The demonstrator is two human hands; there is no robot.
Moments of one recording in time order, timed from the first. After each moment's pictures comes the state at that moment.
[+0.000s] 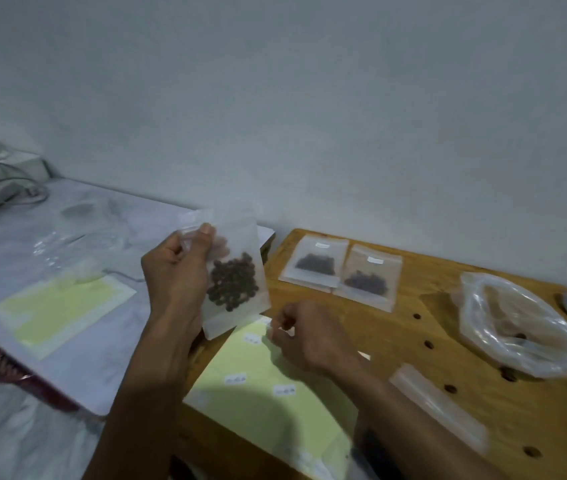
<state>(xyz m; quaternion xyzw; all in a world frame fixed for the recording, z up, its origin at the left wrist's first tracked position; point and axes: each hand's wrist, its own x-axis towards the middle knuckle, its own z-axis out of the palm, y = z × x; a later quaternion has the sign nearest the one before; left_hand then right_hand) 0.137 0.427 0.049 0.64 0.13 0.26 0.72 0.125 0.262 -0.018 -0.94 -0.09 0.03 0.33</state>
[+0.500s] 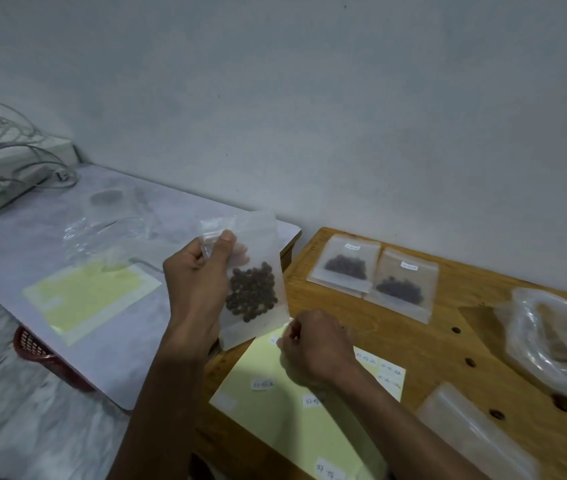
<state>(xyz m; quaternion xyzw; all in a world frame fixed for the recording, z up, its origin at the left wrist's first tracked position) 0.138 0.448 0.034 0.66 0.14 0.24 0.70 0.133 0.306 -0.037 -0.96 -0.03 0.03 0.27</state>
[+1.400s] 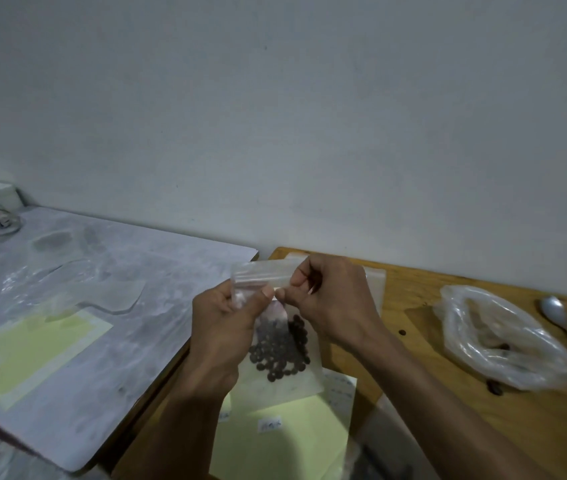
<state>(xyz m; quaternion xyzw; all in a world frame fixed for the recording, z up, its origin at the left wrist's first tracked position) 0.126 0.371 0.034 0.69 0.02 0.10 0.71 0.143 0.219 0.050 -0.88 -0.08 -0.19 0.43</state>
